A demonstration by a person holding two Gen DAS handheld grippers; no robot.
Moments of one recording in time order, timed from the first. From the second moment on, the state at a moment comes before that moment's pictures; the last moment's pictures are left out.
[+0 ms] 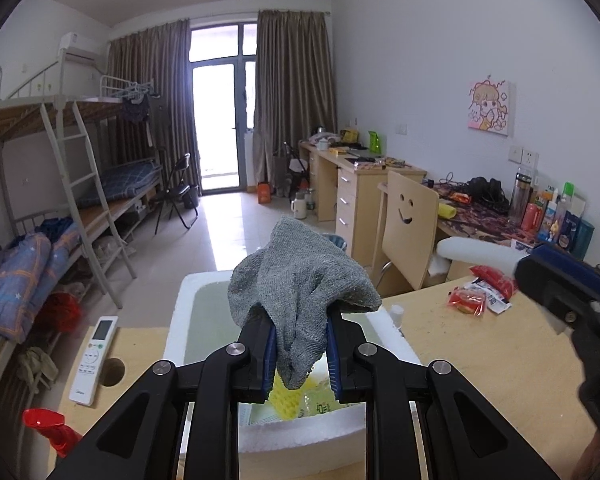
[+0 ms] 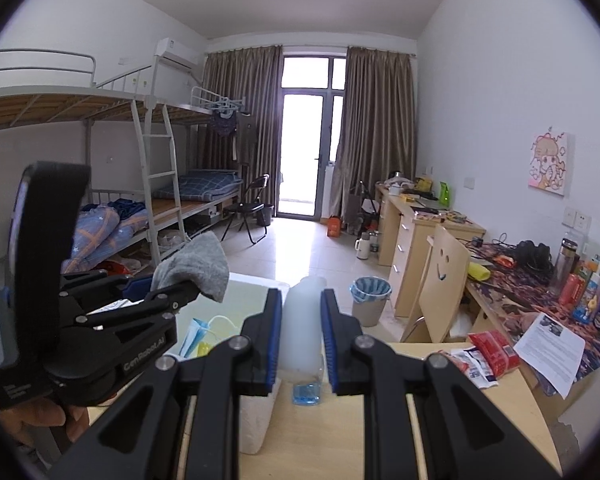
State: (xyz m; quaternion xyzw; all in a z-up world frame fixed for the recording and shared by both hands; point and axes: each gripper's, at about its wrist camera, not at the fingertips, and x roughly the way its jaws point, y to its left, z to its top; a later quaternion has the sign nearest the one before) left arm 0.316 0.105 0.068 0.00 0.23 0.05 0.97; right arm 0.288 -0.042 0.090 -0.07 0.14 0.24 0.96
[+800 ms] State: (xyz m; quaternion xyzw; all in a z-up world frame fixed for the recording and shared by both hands) left arm 0.297 0.111 0.076 0.00 0.20 0.09 0.97; right arm 0.291 -0.039 0.088 -0.07 0.15 0.25 0.95
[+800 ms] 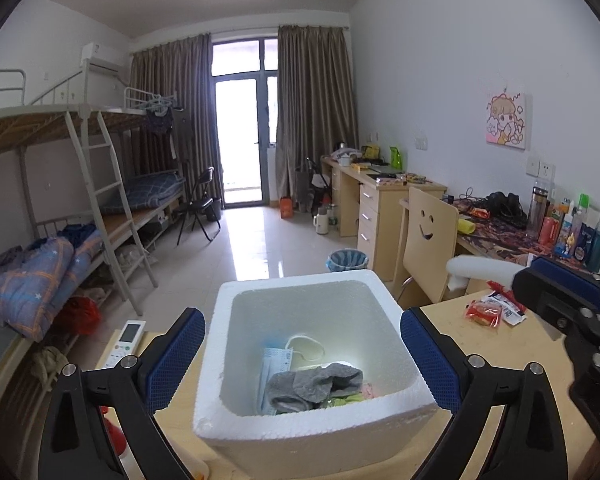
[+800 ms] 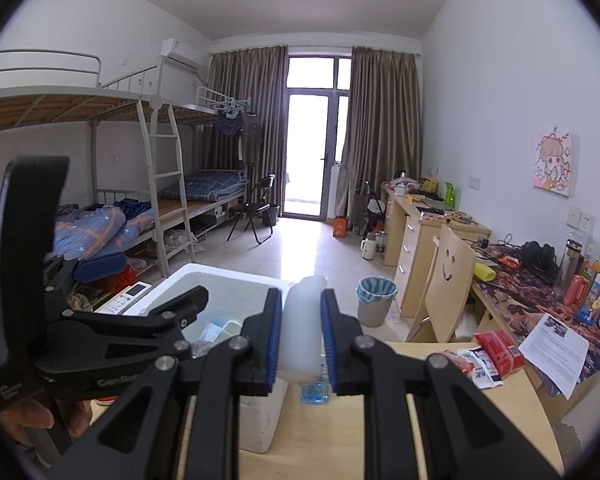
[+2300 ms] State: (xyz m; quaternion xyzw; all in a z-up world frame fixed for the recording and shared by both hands) left arm 0.245 0.157 0.089 0.00 0.17 0.18 0.97; right arm 0.309 0.032 0.073 -0.10 0.16 0.32 0.93
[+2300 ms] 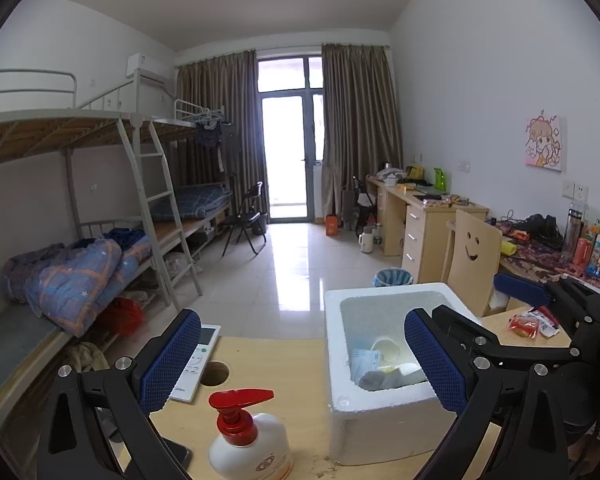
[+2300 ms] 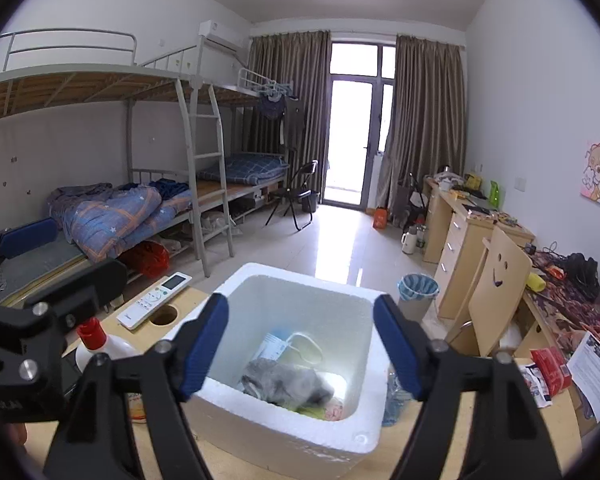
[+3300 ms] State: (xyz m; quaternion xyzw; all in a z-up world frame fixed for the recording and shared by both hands) left arm 0.196 0.124 0.106 -0.01 0.16 0.16 0.97; right arm 0.254 -0.019 0.103 -0.08 0.15 0.29 0.94
